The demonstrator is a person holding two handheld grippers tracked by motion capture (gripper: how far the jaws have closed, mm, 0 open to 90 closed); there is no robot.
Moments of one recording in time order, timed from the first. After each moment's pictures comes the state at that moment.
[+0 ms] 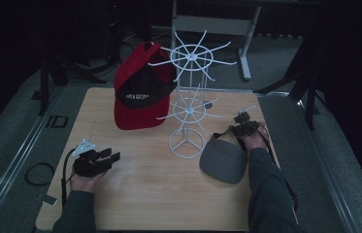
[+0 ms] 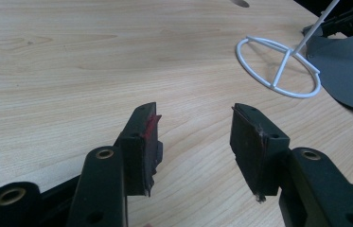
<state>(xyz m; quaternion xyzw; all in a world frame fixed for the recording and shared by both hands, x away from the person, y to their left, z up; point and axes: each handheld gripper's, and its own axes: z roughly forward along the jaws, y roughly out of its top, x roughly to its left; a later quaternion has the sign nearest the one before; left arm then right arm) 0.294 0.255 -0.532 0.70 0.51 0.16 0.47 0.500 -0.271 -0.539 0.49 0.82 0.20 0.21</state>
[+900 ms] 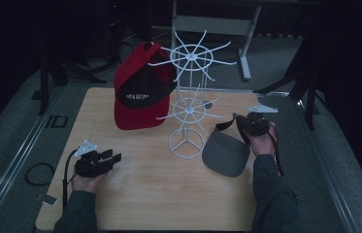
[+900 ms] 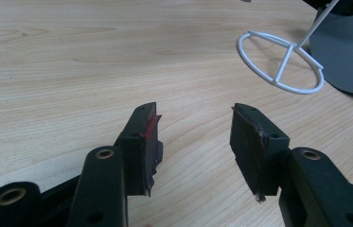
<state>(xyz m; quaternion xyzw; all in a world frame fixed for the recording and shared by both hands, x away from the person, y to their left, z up) 0.295 0.252 -0.538 0.71 0.51 0.15 0.47 0.447 -0.280 -0.480 0.46 0.75 0.38 0.27</state>
